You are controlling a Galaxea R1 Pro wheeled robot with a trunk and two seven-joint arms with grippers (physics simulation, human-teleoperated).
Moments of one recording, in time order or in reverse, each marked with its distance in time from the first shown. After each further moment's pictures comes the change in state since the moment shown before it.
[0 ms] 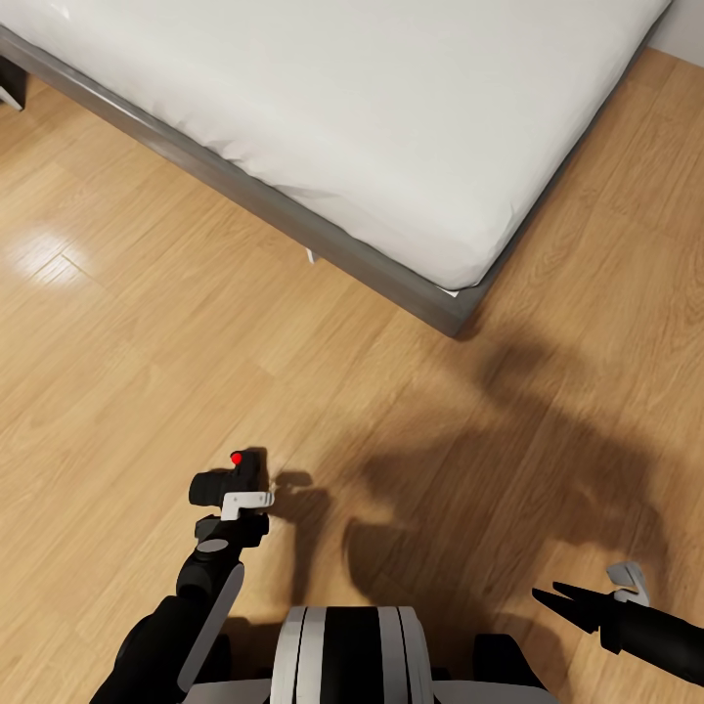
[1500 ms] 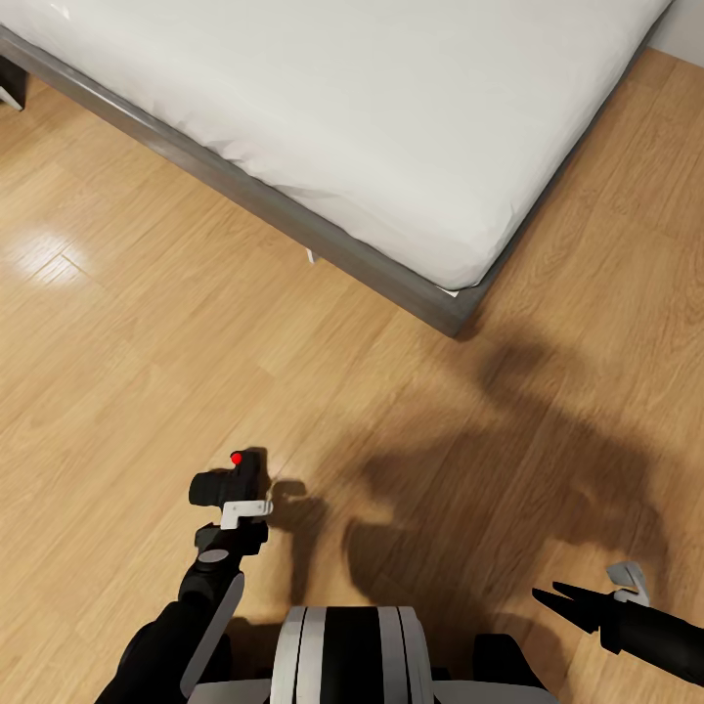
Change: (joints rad) left arm 0.000 0.004 0.002 0.092 0.002 -0.091 -0.008; right arm 0.000 0.002 -0.002 0.000 -0.001 0.000 0.002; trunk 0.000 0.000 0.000
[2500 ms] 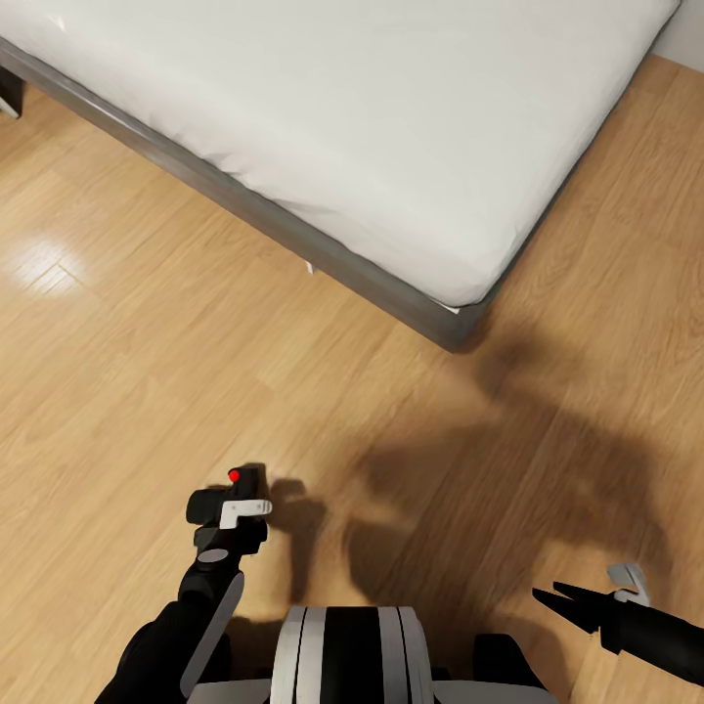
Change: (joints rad) left arm 0.000 0.000 0.000 -0.003 0.000 -0.004 0.008; right arm 0.000 -0.001 0.000 0.000 0.001 0.000 -0.002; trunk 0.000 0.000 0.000
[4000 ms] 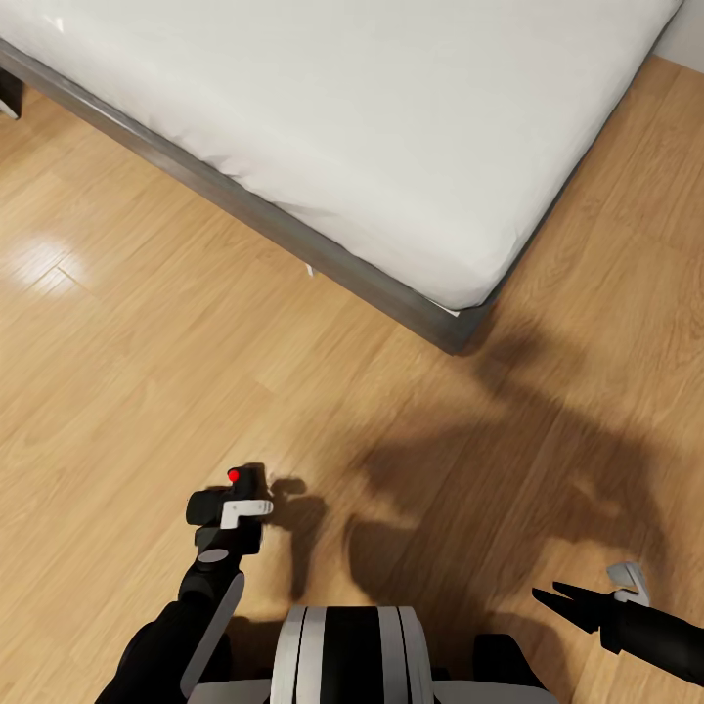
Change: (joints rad) left arm 0.000 0.000 0.000 0.001 -0.004 0.001 -0.009; right arm 0.000 0.001 0.000 0.000 -0.001 0.000 0.000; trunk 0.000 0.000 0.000
